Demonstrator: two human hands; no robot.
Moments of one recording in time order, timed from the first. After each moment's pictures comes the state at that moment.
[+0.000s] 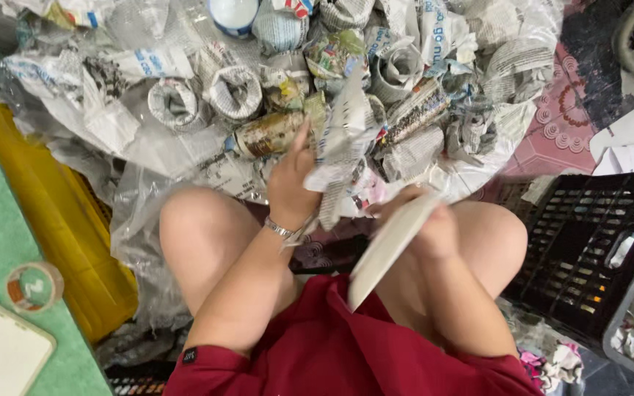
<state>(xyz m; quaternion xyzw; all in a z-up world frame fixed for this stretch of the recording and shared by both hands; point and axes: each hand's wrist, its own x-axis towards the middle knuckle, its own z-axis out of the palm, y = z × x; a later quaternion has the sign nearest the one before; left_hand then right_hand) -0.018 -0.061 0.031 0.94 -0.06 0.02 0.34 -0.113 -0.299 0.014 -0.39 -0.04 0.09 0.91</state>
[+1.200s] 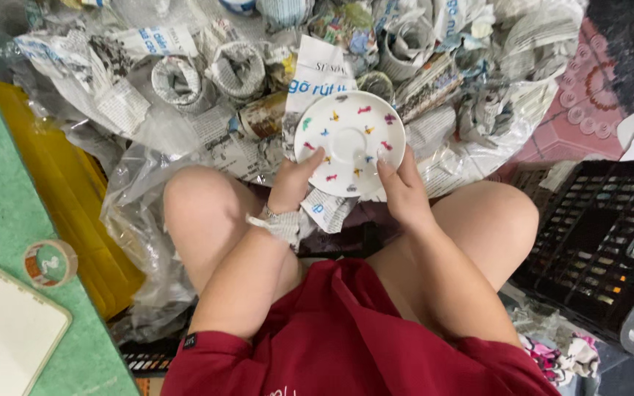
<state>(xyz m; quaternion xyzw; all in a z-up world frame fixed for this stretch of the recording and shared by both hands) -0.044 -0.041 -0.064 0.54 0.10 -0.18 0.81 -0.087 -0.266 -0.013 -0.72 0.03 -0.01 0.70</state>
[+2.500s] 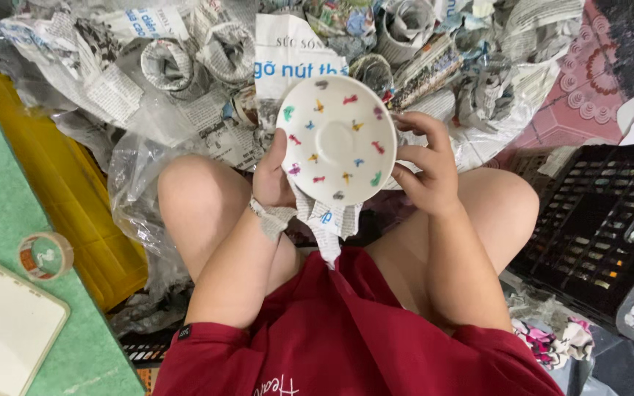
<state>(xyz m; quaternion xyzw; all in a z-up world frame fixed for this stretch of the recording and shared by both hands) -0.055 -0.034 0.002 0.19 0.03 -0.25 0.95 -0.077 -0.305 0.035 -0.83 -0.21 -0.14 0.49</state>
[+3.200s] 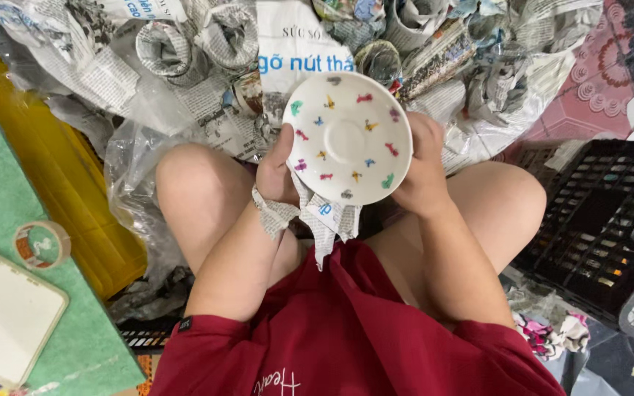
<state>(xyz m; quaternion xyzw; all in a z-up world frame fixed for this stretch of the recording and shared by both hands) -0.060 -0.033 0.002 0.15 0.05 -0.29 0.94 -0.079 -0.282 0.024 -0.88 -0.25 -0.18 0.37</state>
